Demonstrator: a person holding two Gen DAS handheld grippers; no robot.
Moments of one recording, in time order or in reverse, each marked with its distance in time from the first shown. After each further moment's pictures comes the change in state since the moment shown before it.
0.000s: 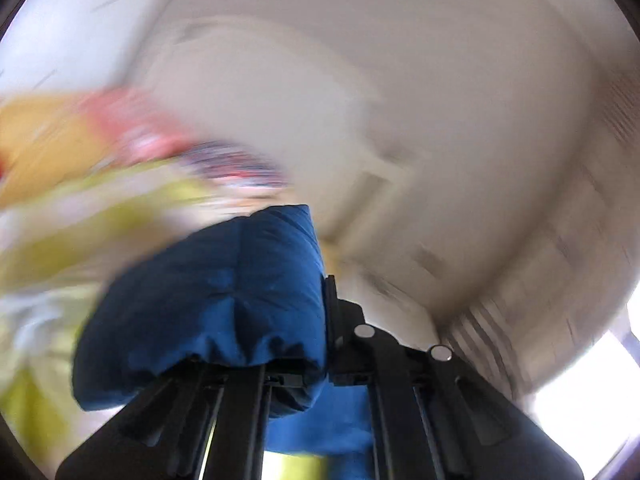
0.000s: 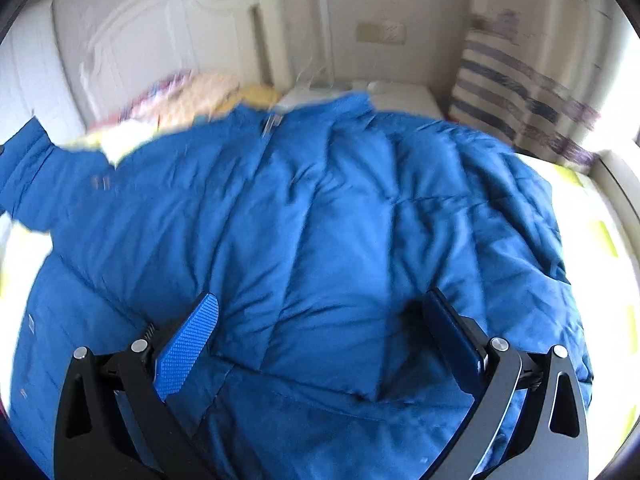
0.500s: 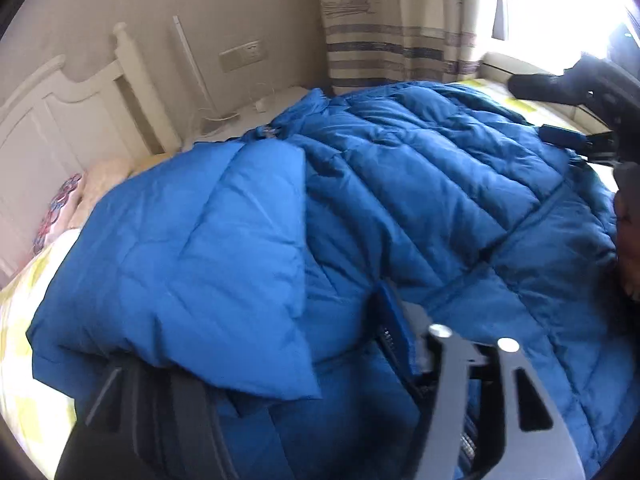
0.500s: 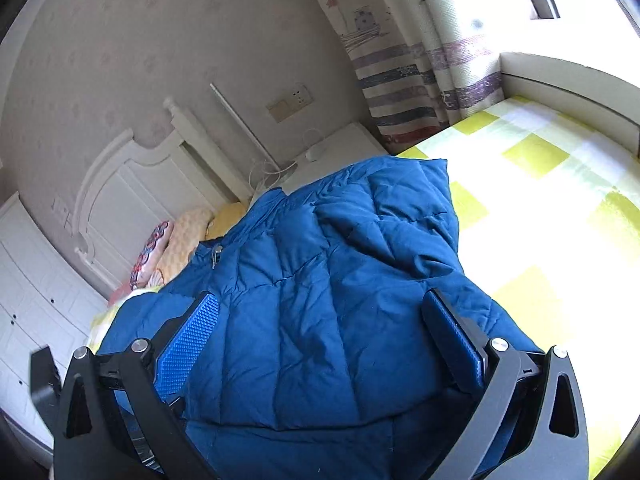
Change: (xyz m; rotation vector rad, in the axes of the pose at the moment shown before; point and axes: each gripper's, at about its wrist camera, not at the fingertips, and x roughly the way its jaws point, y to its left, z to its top) left arm 0.091 -0.250 -0.271 0.899 0.569 -0.118; right arm -0.036 -0.096 -0.009 0.469 -0.227 0.114
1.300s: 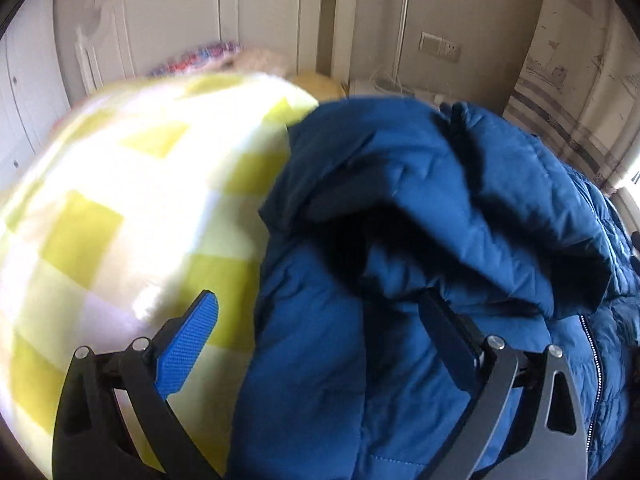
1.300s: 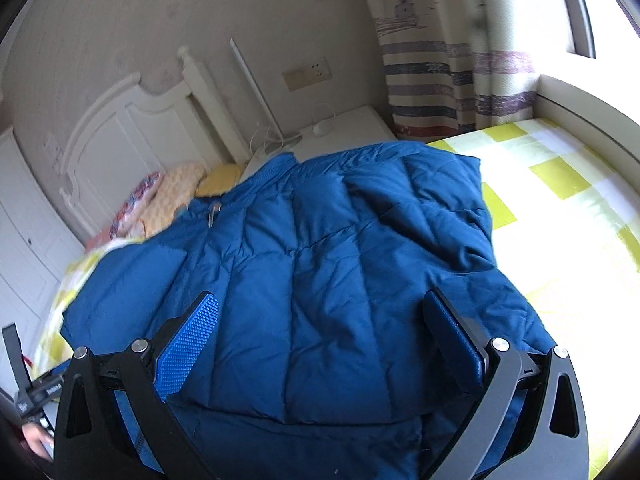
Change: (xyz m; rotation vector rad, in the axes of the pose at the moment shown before) left arm -0.035 0.171 -0.100 -0.622 0.066 0.218; right arm 0.006 0.036 -0.019 -0.187 0.084 -0.082
